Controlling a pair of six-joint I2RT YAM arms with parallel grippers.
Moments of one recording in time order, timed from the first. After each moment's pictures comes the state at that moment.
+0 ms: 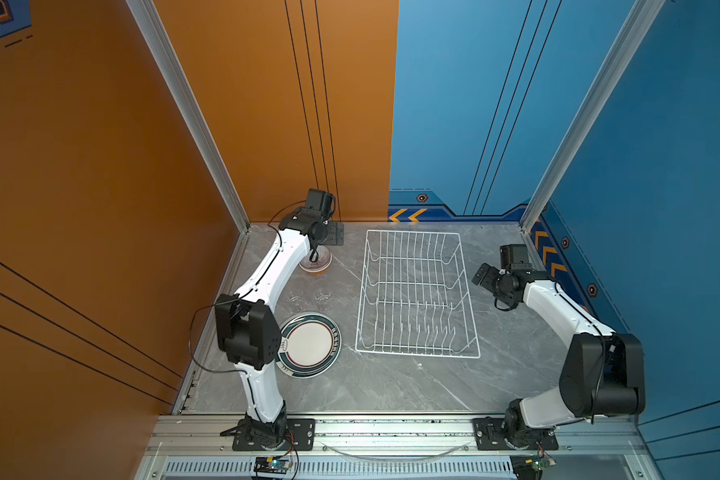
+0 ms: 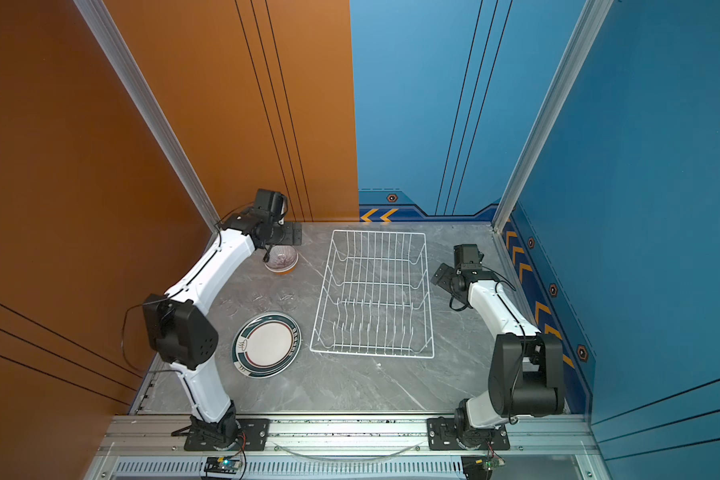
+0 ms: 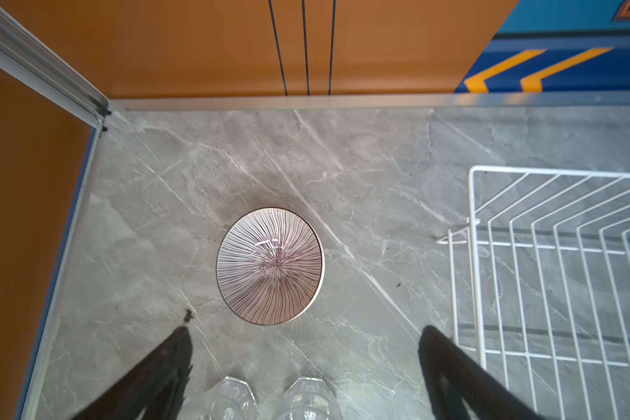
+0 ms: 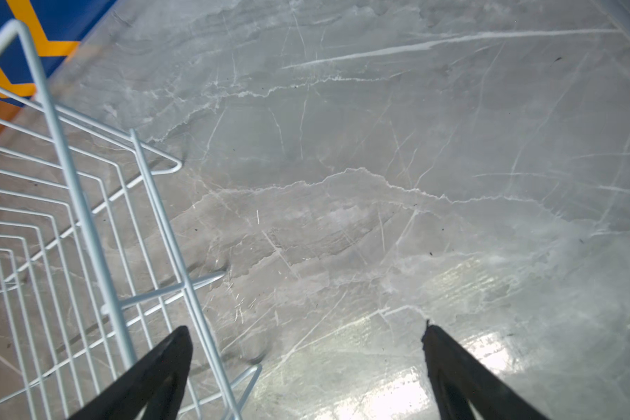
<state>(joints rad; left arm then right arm) -0.27 1.78 1.75 -0.77 -0.26 -0.21 0.01 1.53 1.06 -0.53 0.06 0.60</state>
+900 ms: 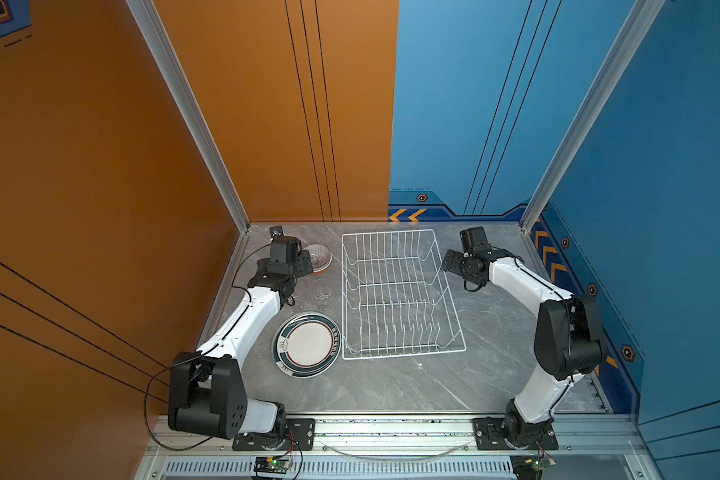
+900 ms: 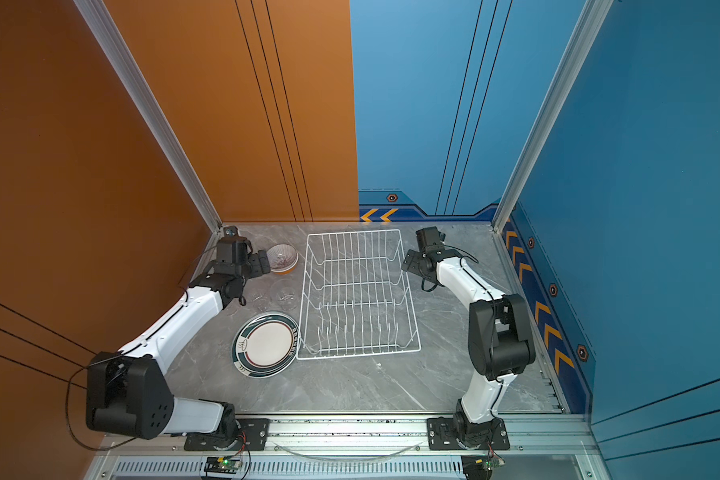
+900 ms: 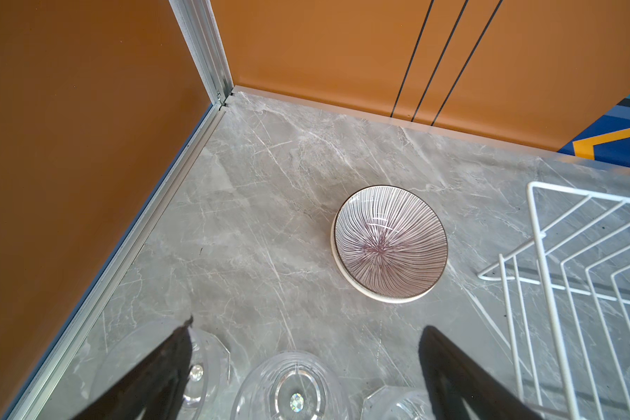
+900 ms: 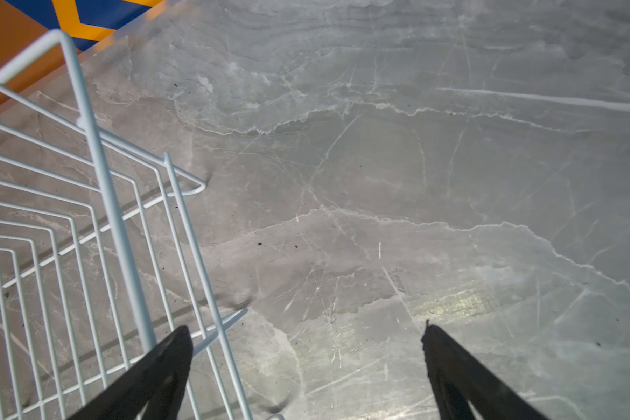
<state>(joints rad) -0.12 1.38 1.00 -0.26 -0.36 -0.27 0.22 1.76 1.32 -0.53 0.12 0.58</state>
